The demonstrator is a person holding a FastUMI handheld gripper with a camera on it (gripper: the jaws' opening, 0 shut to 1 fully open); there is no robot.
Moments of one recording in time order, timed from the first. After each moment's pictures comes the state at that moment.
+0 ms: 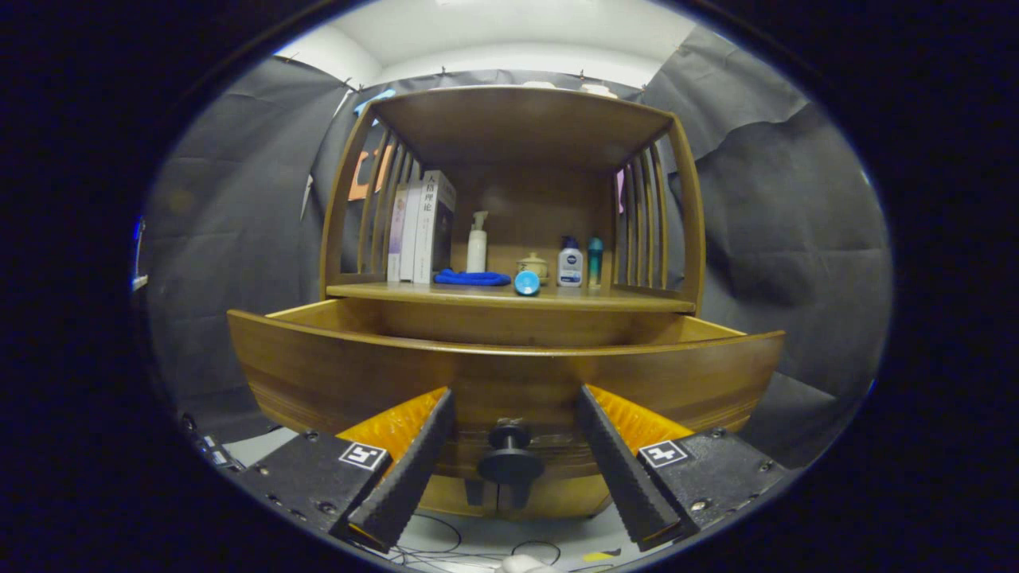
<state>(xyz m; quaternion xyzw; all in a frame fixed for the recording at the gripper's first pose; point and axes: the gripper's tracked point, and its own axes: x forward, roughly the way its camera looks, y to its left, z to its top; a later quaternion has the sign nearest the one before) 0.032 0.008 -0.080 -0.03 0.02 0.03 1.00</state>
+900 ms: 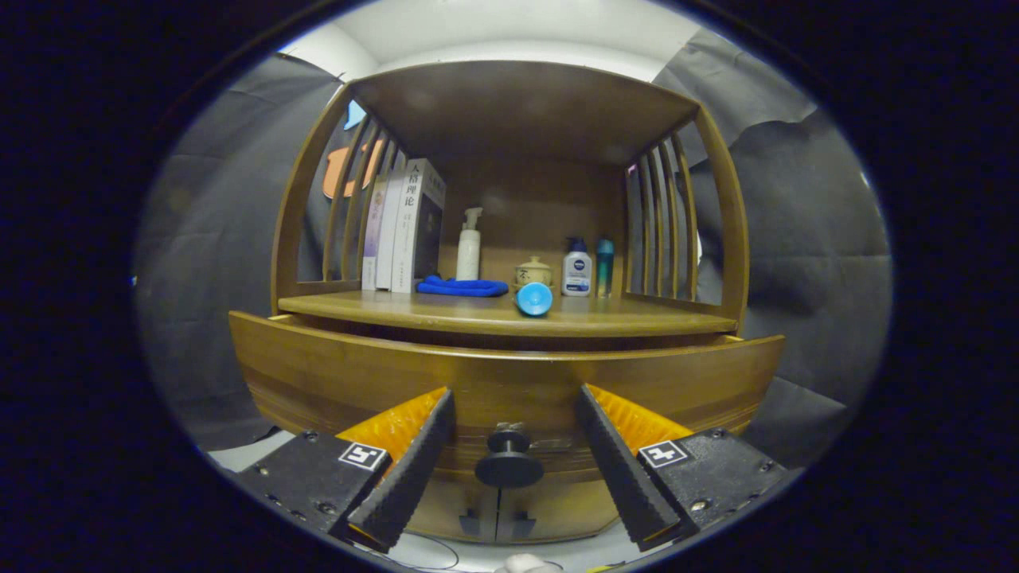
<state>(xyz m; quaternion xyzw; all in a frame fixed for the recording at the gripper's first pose) 0.124 0.018 -0.072 -0.03 0.02 0.02 1.00</state>
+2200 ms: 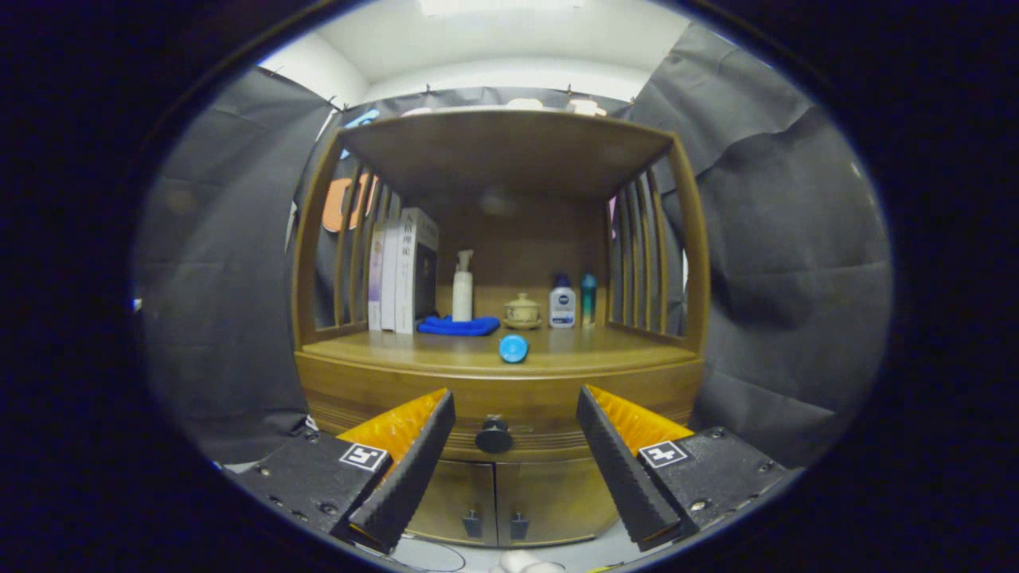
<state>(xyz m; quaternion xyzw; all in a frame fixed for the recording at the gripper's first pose) 0.038 0.002 0.000 -0.01 -0.03 0.02 1.00</state>
